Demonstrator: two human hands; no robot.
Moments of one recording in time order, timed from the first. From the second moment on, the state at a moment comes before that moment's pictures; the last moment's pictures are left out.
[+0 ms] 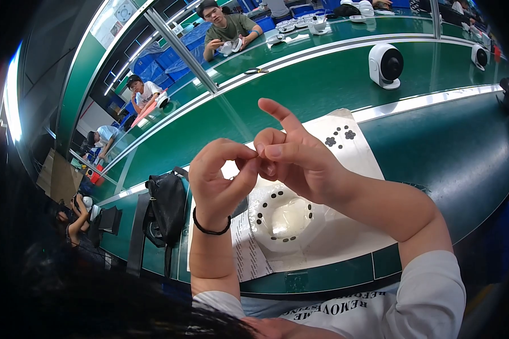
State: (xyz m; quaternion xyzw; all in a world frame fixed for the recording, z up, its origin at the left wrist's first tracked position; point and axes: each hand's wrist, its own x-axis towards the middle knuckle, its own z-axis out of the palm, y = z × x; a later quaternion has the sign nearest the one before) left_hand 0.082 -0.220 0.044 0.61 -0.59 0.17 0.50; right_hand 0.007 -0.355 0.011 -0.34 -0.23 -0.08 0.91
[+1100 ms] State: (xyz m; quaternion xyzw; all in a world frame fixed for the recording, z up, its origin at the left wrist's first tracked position) left_hand 0.085 -0.223 0.041 0.65 -0.57 0.23 0.44; right_hand 0.015 -0.356 0.004 -0.40 -0.23 -0.10 0.88
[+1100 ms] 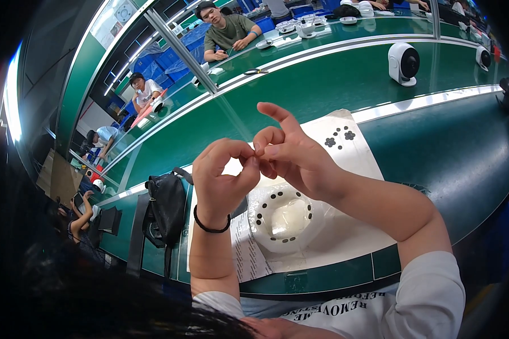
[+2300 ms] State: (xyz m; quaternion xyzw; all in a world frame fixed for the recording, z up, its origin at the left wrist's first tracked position) left_hand 0.085 -0.228 0.039 0.61 -0.58 0.29 0.46; right_hand 0.015 -0.360 0.004 -0.32 -0.25 -0.09 0.91
